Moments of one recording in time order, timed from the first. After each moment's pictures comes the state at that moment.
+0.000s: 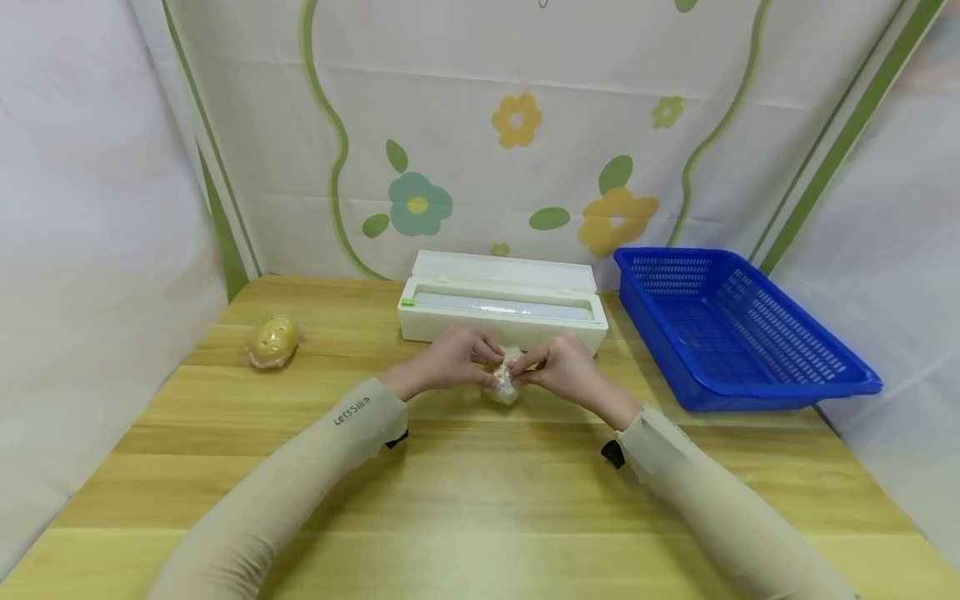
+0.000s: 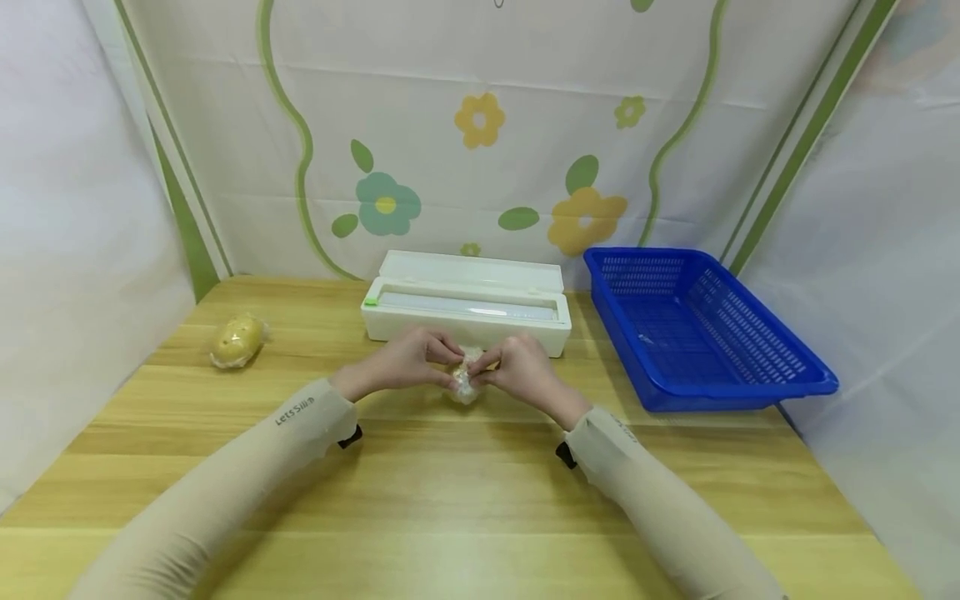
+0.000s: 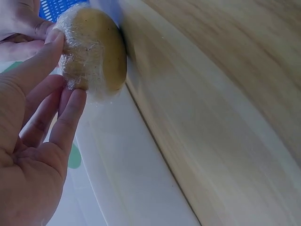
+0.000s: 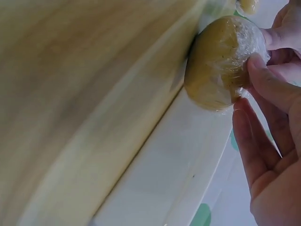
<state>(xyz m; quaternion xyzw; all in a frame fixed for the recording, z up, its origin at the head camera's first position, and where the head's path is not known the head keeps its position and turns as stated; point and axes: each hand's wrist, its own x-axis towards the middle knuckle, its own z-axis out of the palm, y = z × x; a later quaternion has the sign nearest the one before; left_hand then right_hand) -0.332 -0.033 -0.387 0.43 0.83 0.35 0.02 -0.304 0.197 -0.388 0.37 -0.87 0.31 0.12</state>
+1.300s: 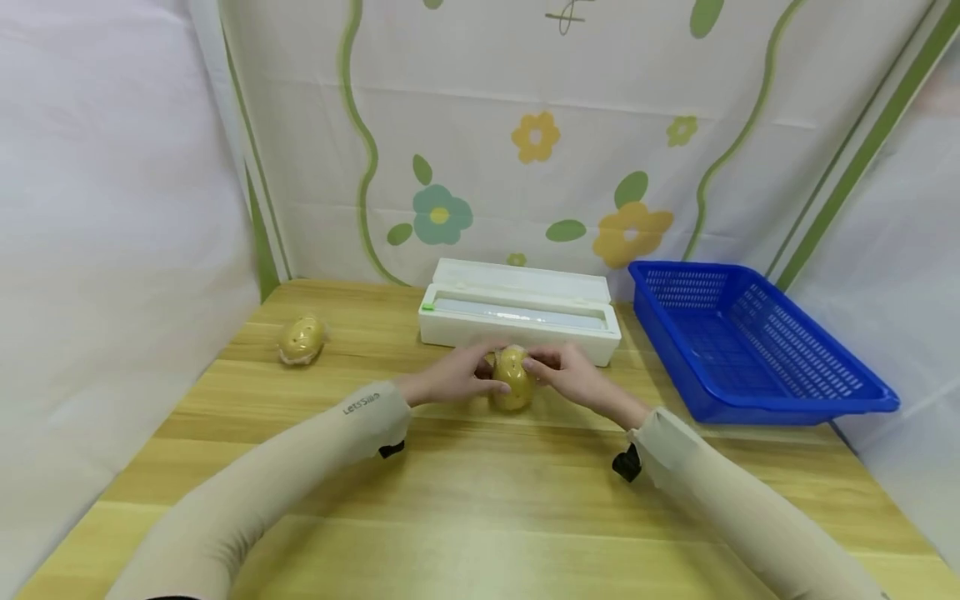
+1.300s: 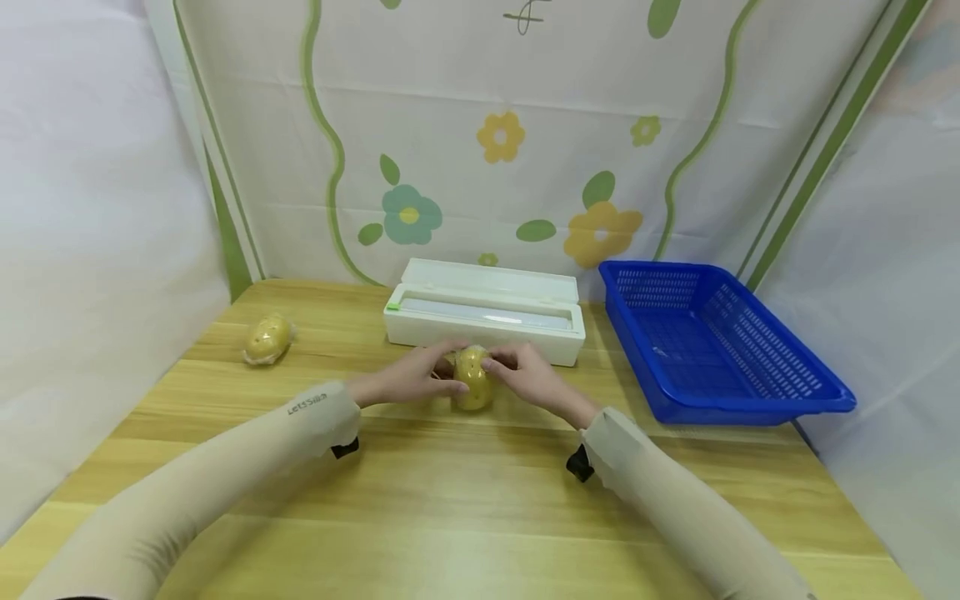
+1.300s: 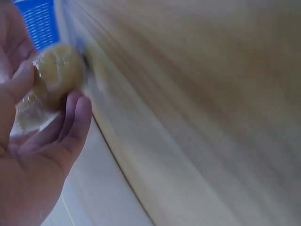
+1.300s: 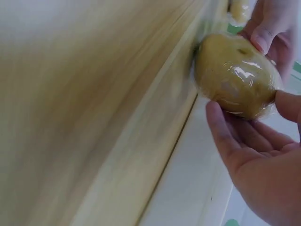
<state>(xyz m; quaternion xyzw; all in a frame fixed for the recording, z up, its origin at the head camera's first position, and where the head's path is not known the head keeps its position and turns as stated) -0.315 -0.049 -0.399 0.39 0.83 0.39 0.09 -0.301 0.194 -0.387 0.27 -0.83 0.49 -0.09</state>
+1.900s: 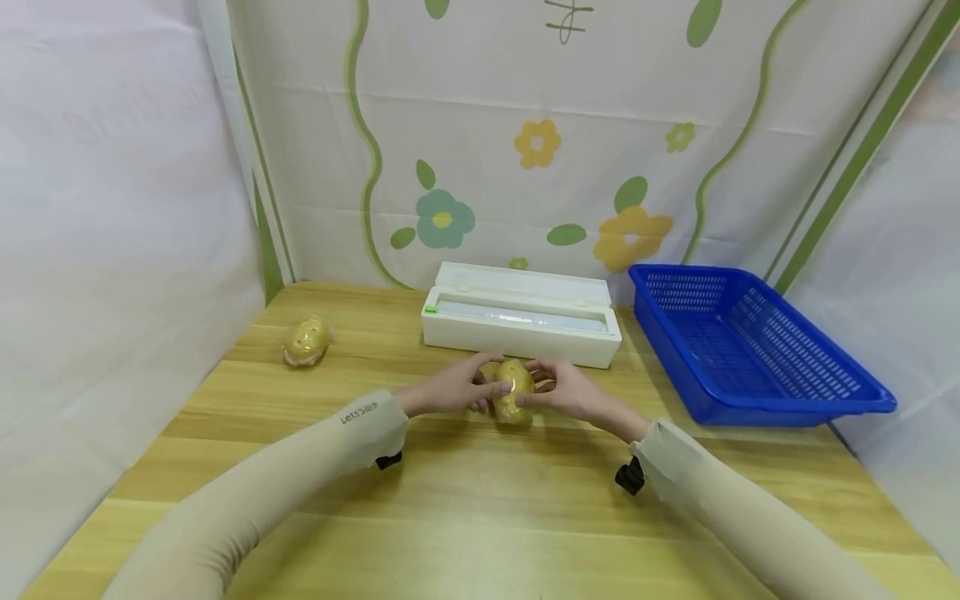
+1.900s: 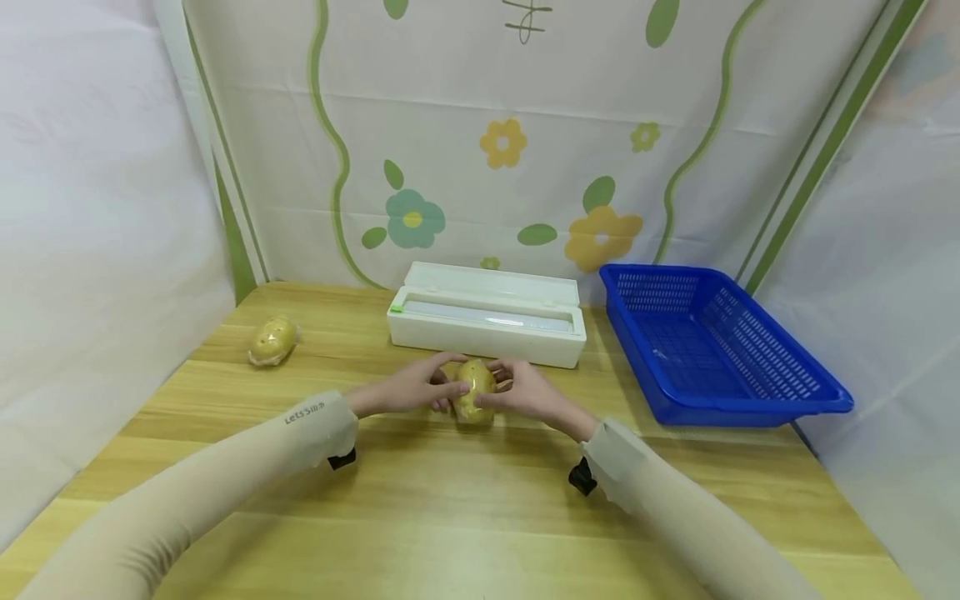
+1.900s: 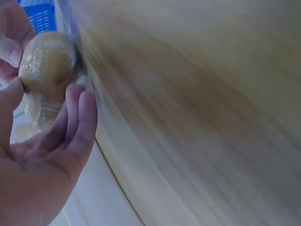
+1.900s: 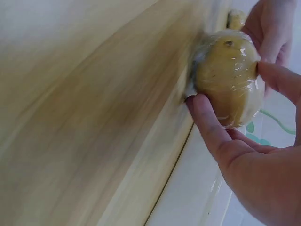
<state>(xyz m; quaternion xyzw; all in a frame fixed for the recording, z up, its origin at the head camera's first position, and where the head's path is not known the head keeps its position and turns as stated) -0.295 -0.053 -0.401 0.28 0.83 0.44 0.18 -0.283 0.189 -0.396 0.20 -0.85 0.47 -0.14</state>
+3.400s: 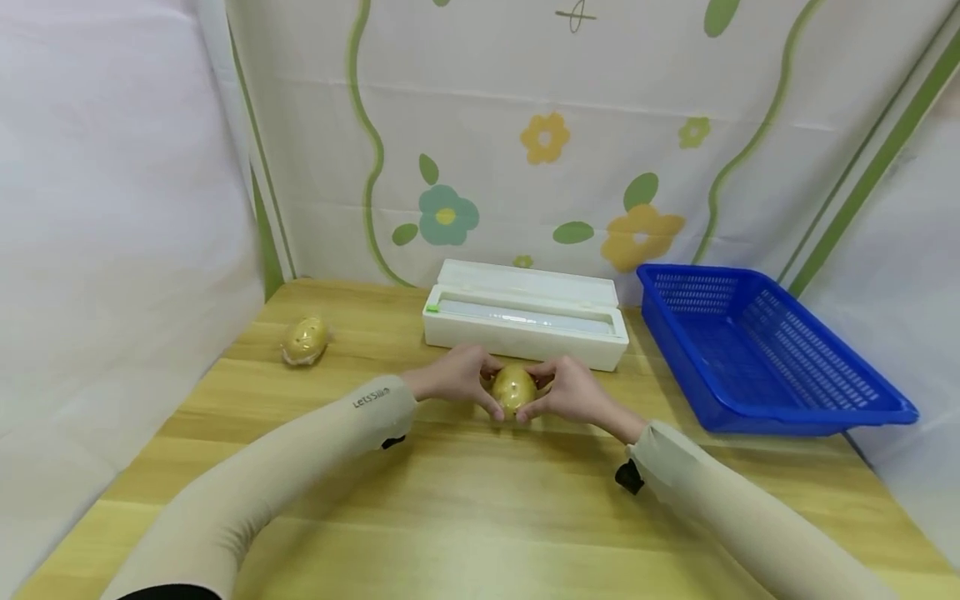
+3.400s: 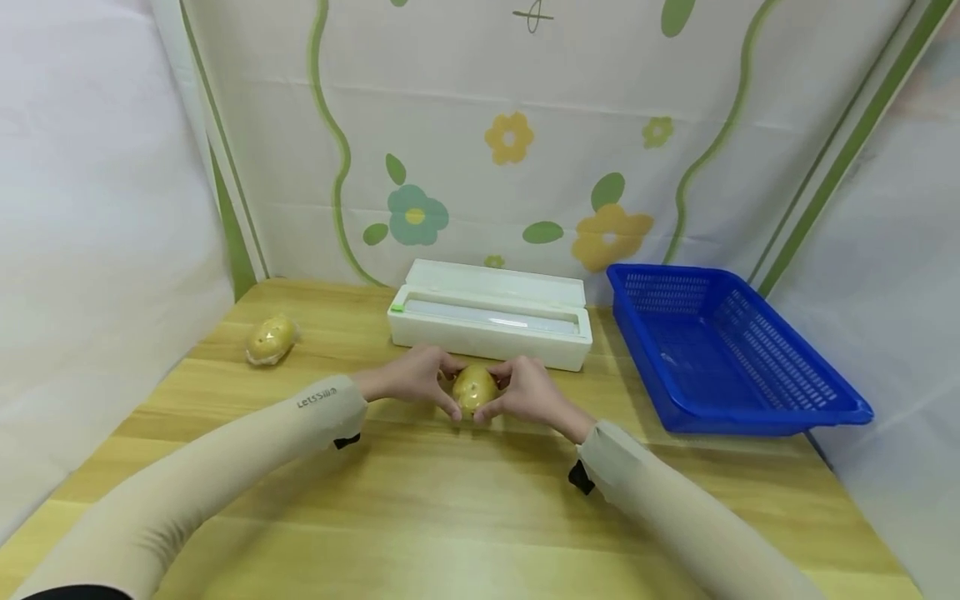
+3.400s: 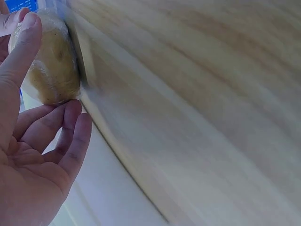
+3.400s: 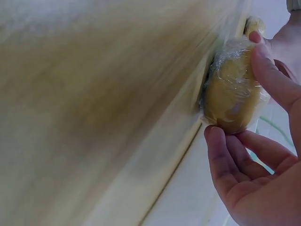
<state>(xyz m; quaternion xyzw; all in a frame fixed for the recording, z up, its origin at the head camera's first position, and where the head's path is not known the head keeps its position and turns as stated) -0.327 -0.047 -0.397 0.41 0.86 0.28 0.09 -0.293 0.184 -0.394 0.24 -0.89 0.38 -0.06</state>
